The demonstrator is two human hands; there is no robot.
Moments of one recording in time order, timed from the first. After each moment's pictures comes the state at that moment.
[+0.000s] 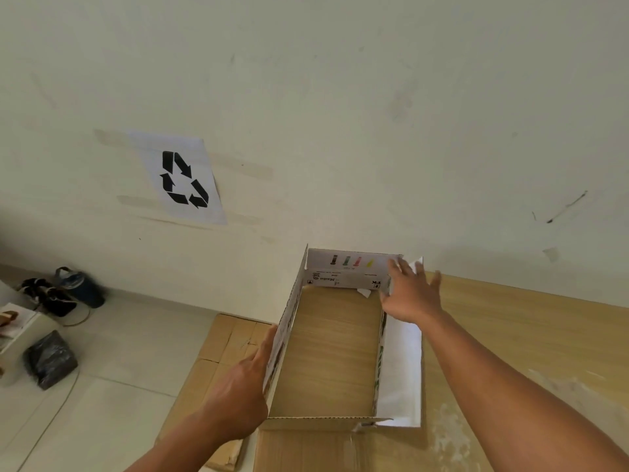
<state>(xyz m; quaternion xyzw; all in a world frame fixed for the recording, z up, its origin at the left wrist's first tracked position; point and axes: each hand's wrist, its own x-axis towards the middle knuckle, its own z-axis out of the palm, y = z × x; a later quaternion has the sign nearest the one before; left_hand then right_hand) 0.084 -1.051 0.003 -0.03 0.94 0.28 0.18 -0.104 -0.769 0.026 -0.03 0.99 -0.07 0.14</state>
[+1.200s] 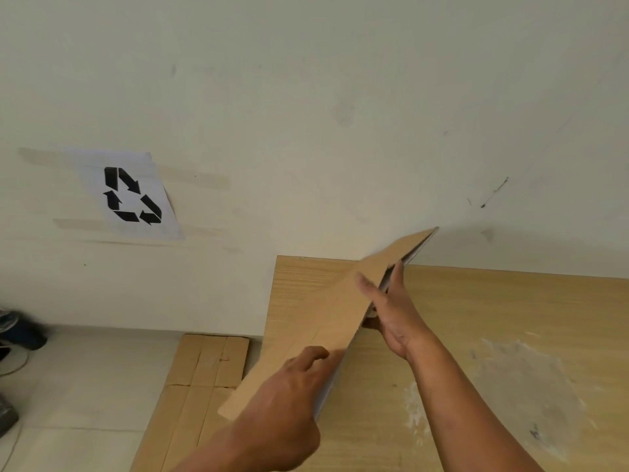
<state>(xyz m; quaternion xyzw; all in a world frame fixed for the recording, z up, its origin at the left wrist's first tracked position) 0.093 -0.968 0.098 0.21 0.91 0.30 0.18 -0.021 -0.769 0.062 0.13 0.67 -0.72 0.11</state>
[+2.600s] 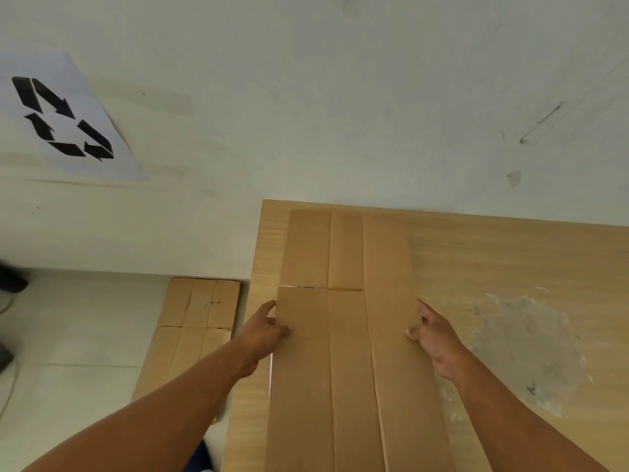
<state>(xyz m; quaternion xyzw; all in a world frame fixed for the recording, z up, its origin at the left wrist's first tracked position) -0.008 -0.981 -0.095 -0.26 0.67 0.61 0.33 0.007 -0.668 -0.070 0.33 0.73 -0.58 0.18</state>
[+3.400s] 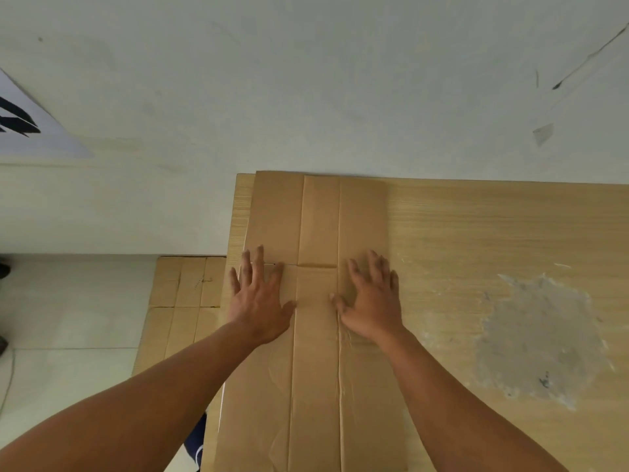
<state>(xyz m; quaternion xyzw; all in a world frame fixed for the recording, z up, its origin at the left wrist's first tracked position) -0.065 -0.945 -0.136 0.07 0.98 0.04 0.19 -0.056 -0.727 -0.136 0.03 0.97 -0.13 0.18</state>
